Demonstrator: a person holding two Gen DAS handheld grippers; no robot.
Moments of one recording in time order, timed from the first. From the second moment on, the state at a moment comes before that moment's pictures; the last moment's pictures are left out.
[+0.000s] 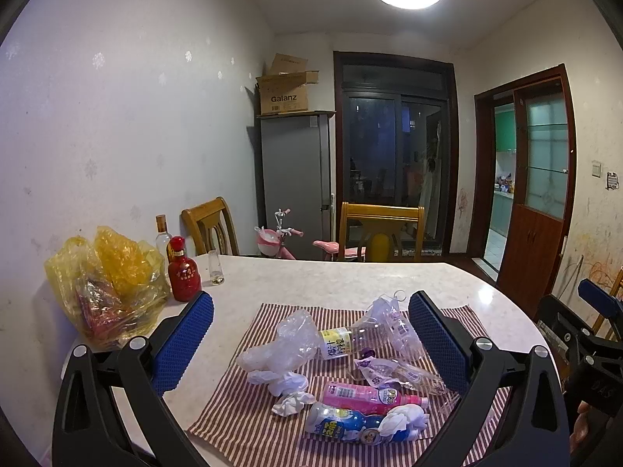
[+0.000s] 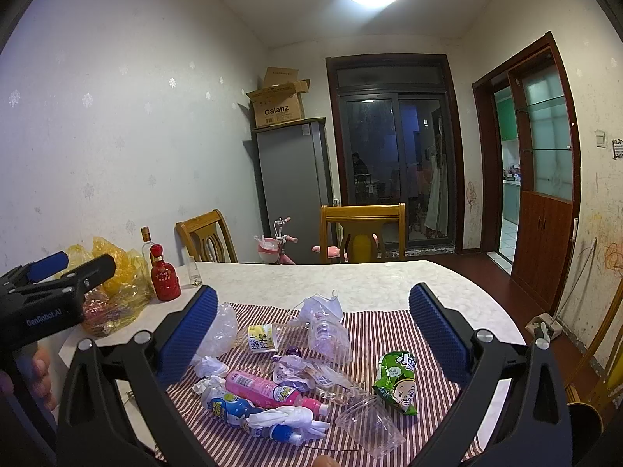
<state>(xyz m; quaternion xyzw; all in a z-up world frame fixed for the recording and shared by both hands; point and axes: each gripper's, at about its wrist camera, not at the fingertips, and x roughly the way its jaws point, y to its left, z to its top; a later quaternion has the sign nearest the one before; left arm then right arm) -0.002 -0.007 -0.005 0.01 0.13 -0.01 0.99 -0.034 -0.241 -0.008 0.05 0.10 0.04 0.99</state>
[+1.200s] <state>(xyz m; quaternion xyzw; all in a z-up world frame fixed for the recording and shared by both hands) 0.001 -0.004 -0.009 0.01 0.14 -0.01 0.99 -0.032 -0.240 -0.012 0.05 0.10 0.04 0.99</state>
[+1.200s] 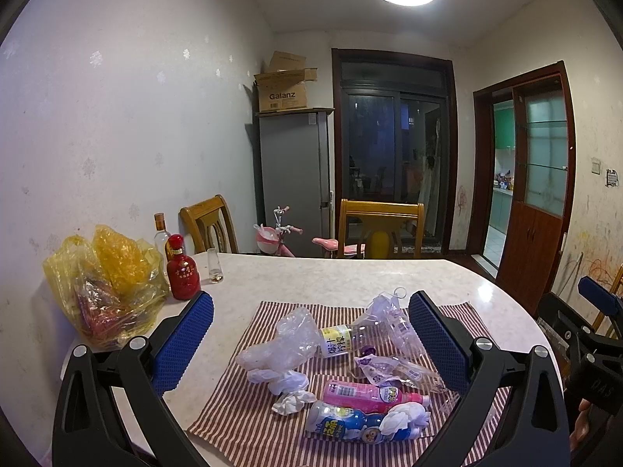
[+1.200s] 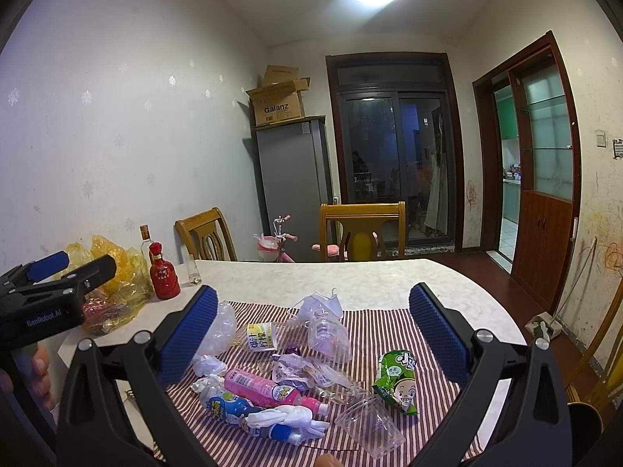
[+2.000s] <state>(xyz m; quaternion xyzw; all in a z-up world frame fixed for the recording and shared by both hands) 0.004 -0.002 -0.013 0.01 0.14 -0.01 0.99 -0.026 -0.242 -0.014 0.05 0.11 0.04 0.99</state>
